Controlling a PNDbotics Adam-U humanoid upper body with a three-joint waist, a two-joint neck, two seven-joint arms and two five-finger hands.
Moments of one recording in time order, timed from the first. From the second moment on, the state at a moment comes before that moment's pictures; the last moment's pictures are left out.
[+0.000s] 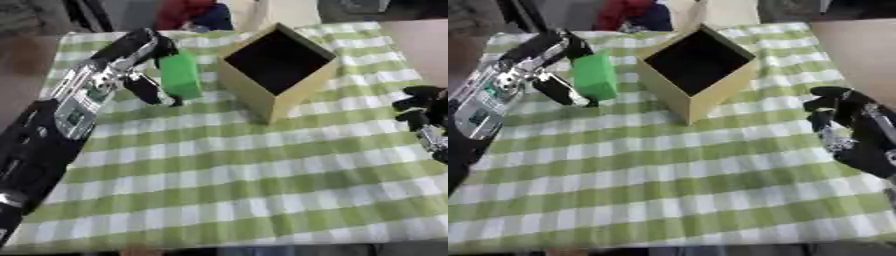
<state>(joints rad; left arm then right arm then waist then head) -0.81 0.49 -0.29 -1.37 -0.62 0.06 -0.29 -0.23 -0.44 0.03 -1.67 -0.08 -0.23 0.32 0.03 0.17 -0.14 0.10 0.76</state>
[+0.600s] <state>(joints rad) -0.98 0.32 -0.27 -1.12 -0.76 -0.01 -0.20 -0.28 -0.41 0.08 -1.67 -0.08 -0.22 0.37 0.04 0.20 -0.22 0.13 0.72</state>
